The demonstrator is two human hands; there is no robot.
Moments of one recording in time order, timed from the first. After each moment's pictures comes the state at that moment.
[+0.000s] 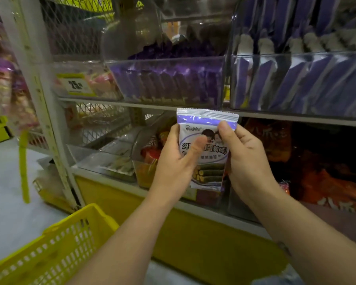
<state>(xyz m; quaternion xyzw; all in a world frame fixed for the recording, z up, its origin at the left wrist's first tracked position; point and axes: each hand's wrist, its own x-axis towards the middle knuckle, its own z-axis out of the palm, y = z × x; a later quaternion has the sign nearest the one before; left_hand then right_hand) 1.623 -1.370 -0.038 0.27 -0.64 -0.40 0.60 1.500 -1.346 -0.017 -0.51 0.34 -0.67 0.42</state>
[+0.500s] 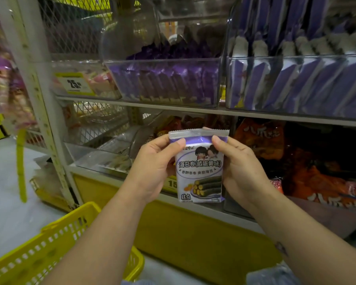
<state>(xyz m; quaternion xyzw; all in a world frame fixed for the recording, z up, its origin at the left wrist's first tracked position) 1.651 -1.366 -0.033 0.27 -0.55 -0.58 0.54 1.494 -1.338 -0.027 -0.45 0.31 -0.63 0.55</state>
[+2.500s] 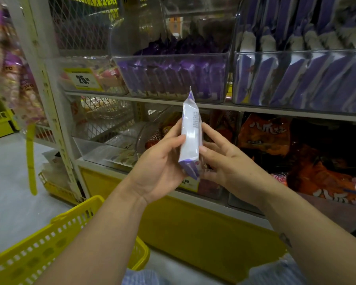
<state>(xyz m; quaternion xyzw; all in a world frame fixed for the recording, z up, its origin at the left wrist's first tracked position) 1.659 -1.359 -0.032 0.11 -0.49 -0.74 0.44 1.495 -1.342 -0.035 -0.58 0.31 -0.49 0.58</state>
